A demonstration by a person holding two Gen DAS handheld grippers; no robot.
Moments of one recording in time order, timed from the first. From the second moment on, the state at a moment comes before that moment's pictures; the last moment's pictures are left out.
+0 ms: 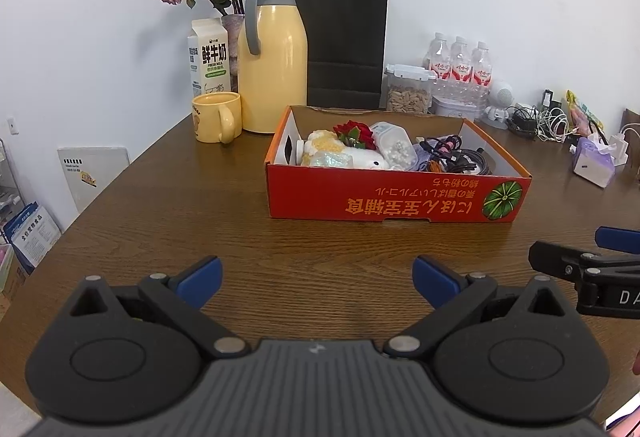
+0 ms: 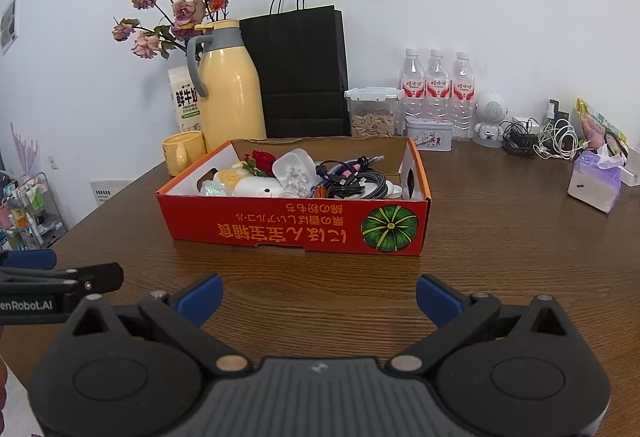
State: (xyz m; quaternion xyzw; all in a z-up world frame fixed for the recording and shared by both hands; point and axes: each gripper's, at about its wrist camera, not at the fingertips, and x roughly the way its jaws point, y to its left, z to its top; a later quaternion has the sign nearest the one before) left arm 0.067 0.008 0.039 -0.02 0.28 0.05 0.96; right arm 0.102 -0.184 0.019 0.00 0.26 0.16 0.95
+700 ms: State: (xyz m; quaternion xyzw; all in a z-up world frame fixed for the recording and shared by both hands) left arm 0.065 0.009 0.041 -0.02 0.28 0.05 0.96; right arm 0.101 -0.184 0.019 0.00 0.26 0.16 0.95
